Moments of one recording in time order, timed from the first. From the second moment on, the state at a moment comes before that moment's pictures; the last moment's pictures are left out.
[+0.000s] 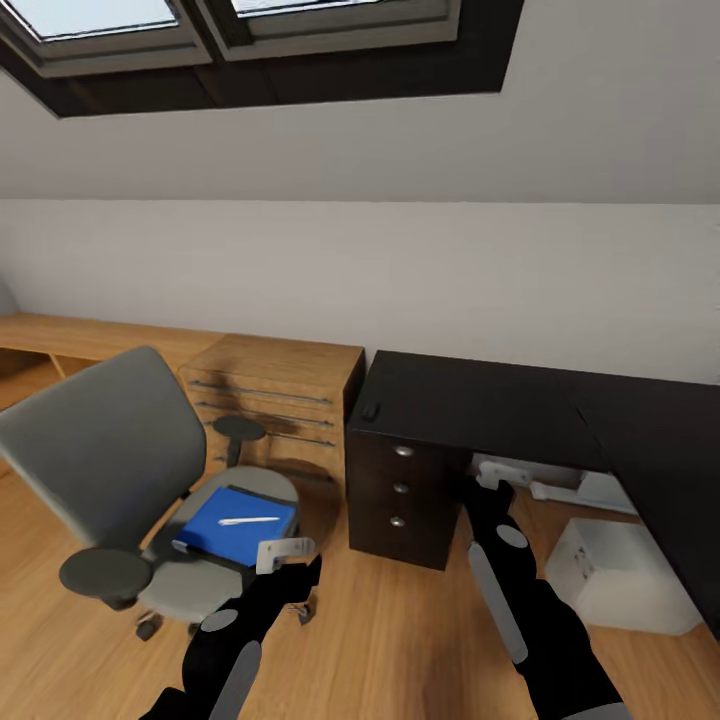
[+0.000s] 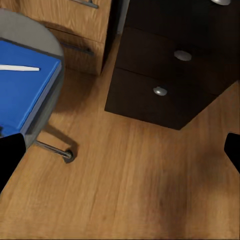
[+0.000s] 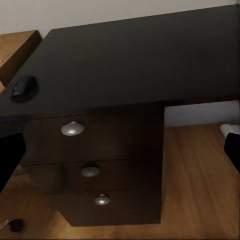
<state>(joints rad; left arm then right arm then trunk) -0.14 -0.05 -0.29 -1.54 0.31 0.57 0.30 -0.42 0.05 0.14 -1.35 -0.23 0.29 -0.39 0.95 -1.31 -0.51</state>
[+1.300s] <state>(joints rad) -0.14 -0.05 -0.29 -1.54 0.31 0.57 0.30 -0.42 0.05 0.15 -1.34 -0.23 0.29 -0.39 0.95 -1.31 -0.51</state>
